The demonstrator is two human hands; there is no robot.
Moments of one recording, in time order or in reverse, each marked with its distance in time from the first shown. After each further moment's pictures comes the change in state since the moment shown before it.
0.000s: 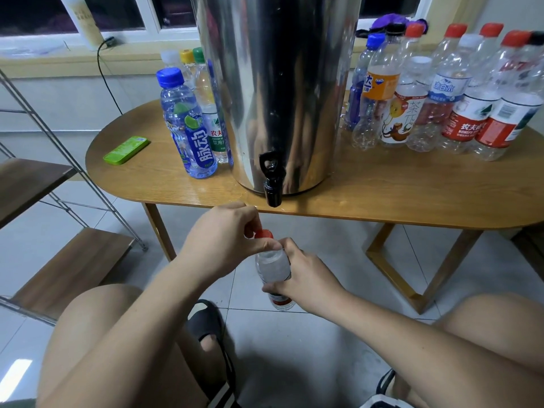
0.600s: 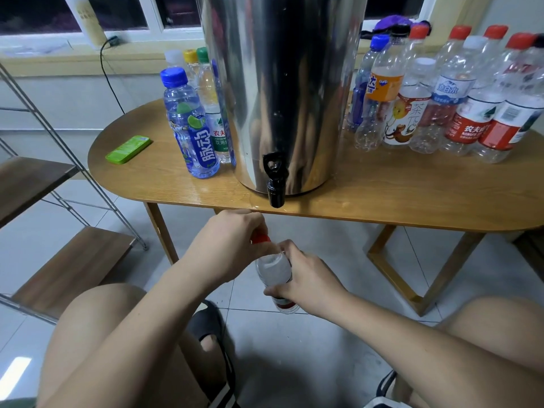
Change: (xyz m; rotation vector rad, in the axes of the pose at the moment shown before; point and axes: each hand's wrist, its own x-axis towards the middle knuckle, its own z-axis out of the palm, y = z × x) left_hand -0.003 0.010 -0.002 0.064 -0.083 -0.012; right_hand -0.003 -0.006 -0.004 -0.048 -0.018 0.020
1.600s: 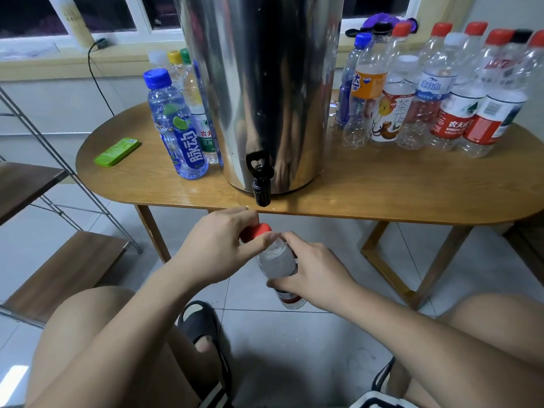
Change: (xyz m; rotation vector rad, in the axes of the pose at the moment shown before) left_hand -0.002 0.000 0.006 -0.127 0.069 0.125; right_hand -0.014 0.003 -0.035 -0.019 0.062 -0.105
